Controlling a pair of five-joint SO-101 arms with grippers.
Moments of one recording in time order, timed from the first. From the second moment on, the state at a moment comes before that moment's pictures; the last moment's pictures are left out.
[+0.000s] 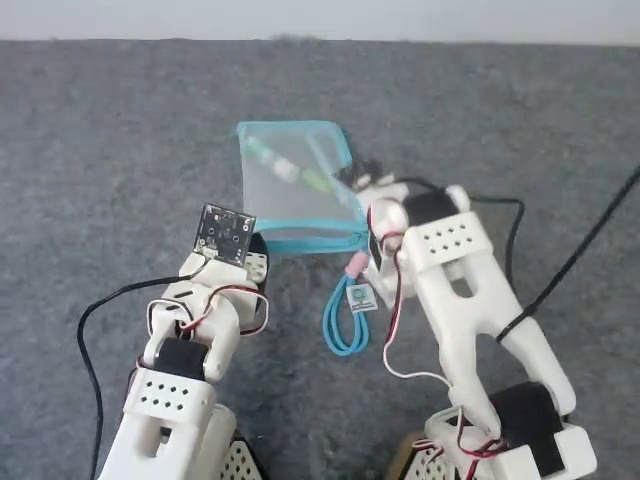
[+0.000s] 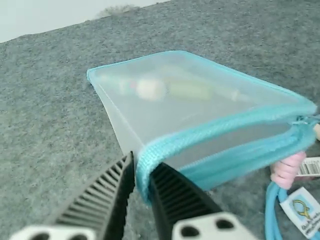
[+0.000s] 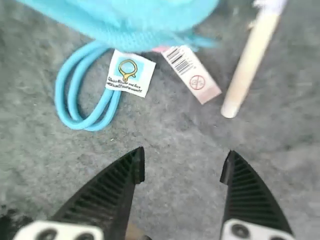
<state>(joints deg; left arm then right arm) 5.2 -66.2 84.4 27.9 -1.9 -22.5 -11.9 28.6 81.1 15.9</state>
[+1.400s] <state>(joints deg) 5.2 -66.2 84.4 27.9 -2.0 -10.2 14.7 20.7 63.6 19.9</state>
